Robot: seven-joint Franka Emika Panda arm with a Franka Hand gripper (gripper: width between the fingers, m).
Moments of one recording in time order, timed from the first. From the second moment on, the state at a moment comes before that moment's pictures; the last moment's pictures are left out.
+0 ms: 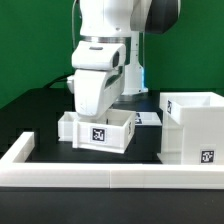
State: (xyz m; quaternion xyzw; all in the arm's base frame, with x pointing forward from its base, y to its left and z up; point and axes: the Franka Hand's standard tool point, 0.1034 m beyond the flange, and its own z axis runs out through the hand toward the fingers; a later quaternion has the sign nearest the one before) arm 0.528 -0.069 0.048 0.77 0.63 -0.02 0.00
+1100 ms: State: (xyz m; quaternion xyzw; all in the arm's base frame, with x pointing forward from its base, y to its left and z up) arm 0.528 -0.040 0.016 0.73 0.68 -0.03 -0.01
